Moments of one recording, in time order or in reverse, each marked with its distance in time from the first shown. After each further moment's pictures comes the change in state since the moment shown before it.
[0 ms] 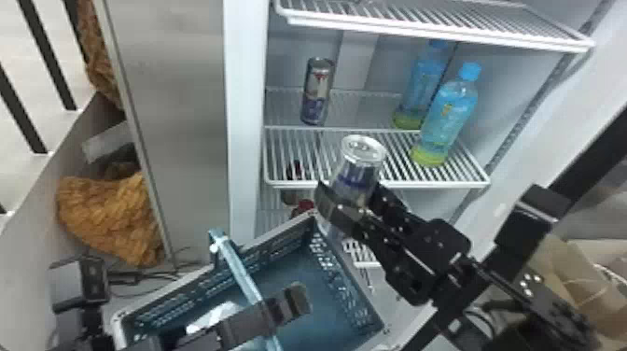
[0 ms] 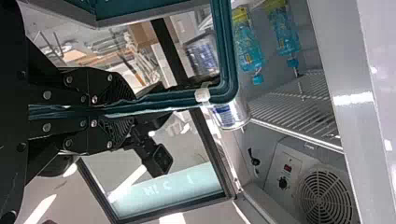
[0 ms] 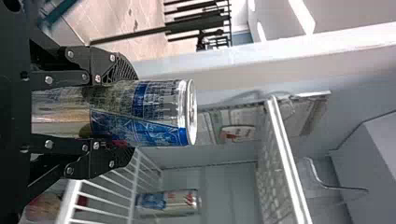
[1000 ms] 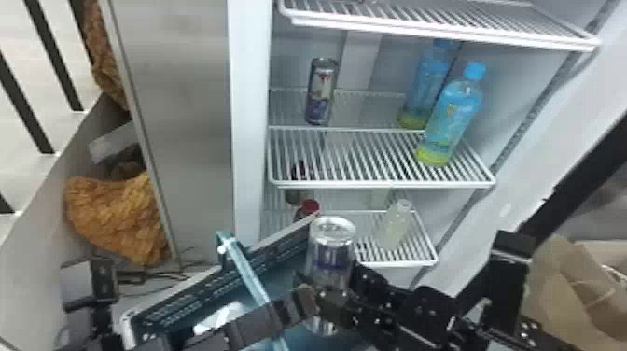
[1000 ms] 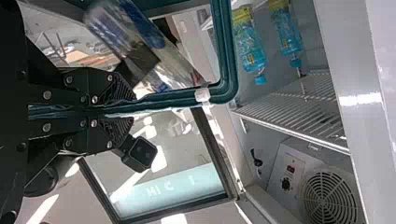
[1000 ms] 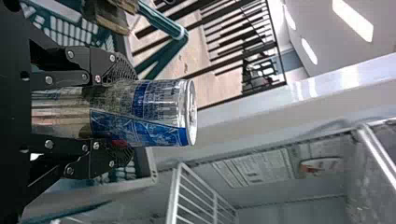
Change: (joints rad) left arm 0.000 0.002 -0.006 0.000 -0.004 0.001 0.000; right arm 0.108 0.016 -0.021 -0.109 -0.018 0.328 0.160
